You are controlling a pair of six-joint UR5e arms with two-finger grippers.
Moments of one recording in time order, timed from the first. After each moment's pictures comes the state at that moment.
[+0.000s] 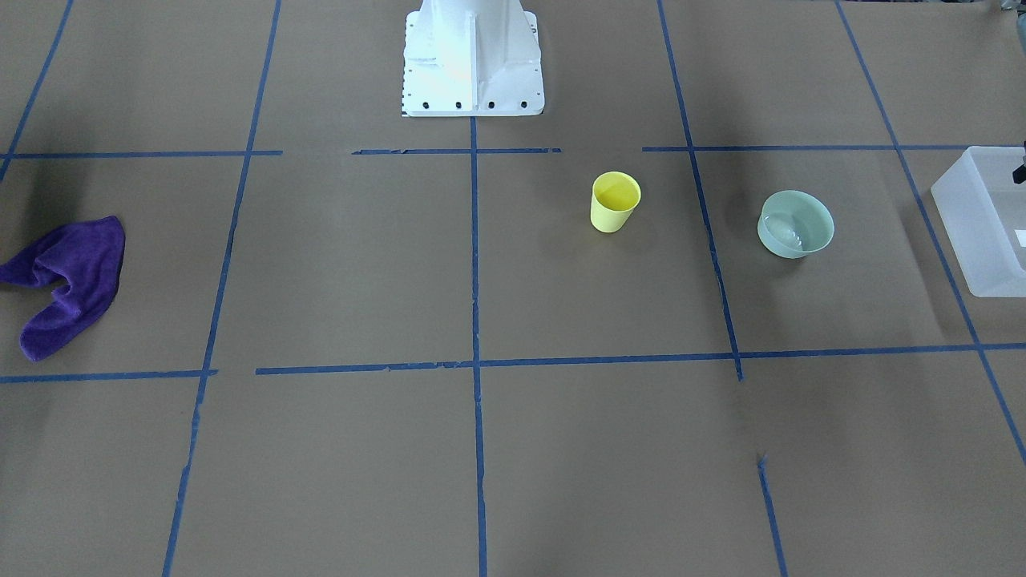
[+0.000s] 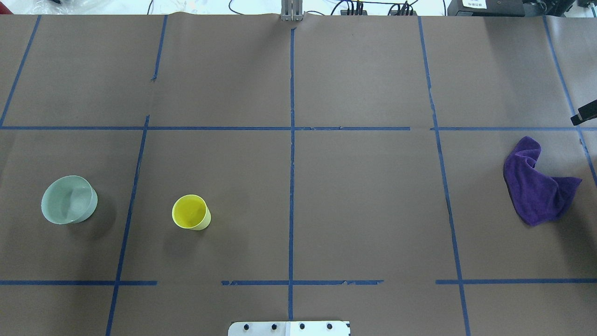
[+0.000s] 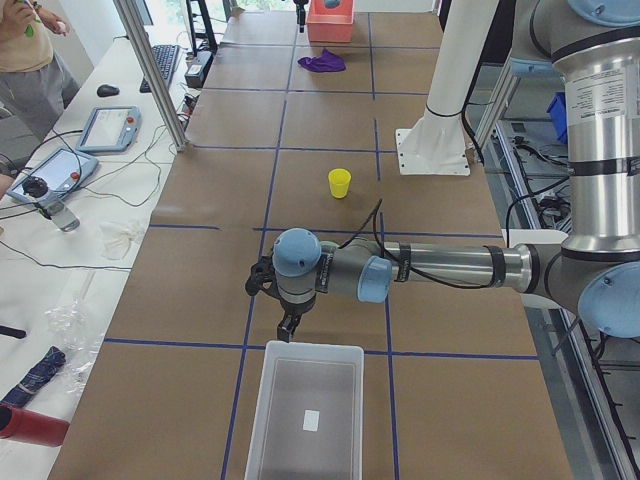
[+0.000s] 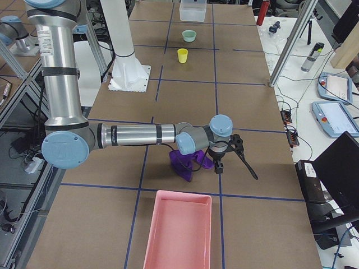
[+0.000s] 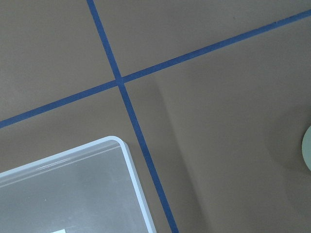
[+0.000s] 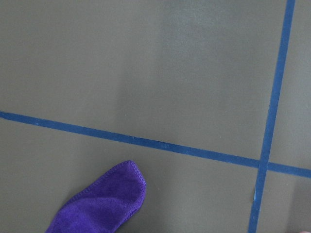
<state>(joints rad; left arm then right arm) -1.51 -1.41 -1.75 -1.74 -2.41 0.19 1.36 -1.50 1.52 -1.28 2.37 0.21</state>
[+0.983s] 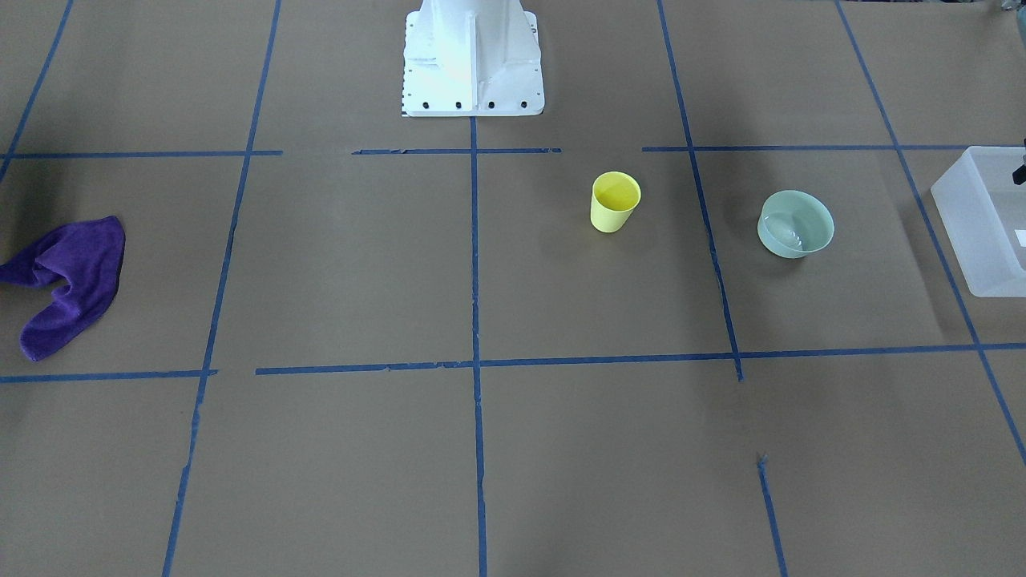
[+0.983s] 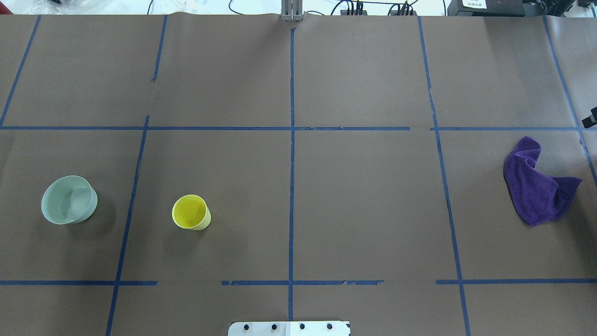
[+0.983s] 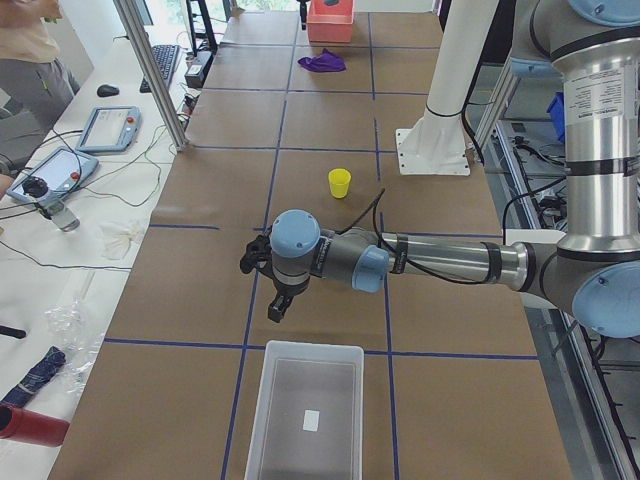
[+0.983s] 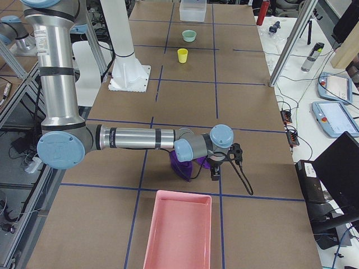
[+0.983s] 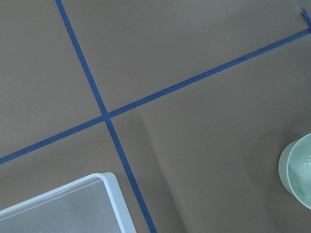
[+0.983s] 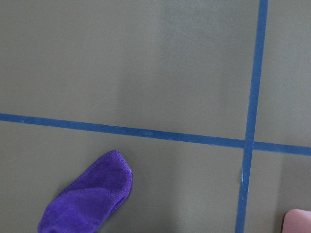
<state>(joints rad) -1.51 -1.43 -1.78 -1.81 -2.45 0.16 1.39 -1.51 1.49 -1.30 2.41 0.22</state>
